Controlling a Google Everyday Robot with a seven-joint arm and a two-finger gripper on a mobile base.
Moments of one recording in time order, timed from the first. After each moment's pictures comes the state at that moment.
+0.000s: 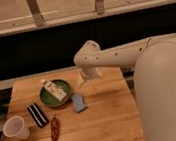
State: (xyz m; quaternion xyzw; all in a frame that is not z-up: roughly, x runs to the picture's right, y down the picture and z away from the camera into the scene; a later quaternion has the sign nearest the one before) arm 0.008 0.047 0.832 -0.20 0.14 0.60 0.76
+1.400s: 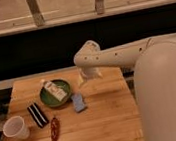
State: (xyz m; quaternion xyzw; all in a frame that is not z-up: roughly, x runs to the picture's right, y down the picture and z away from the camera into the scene) arm 0.009 0.048 0.832 -0.20 0.14 0.60 0.76
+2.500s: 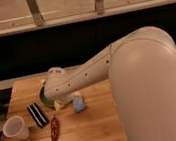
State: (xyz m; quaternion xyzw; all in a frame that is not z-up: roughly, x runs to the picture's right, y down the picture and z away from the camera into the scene) arm -0.130 0.135 0.788 -0.20 0.12 0.52 0.82
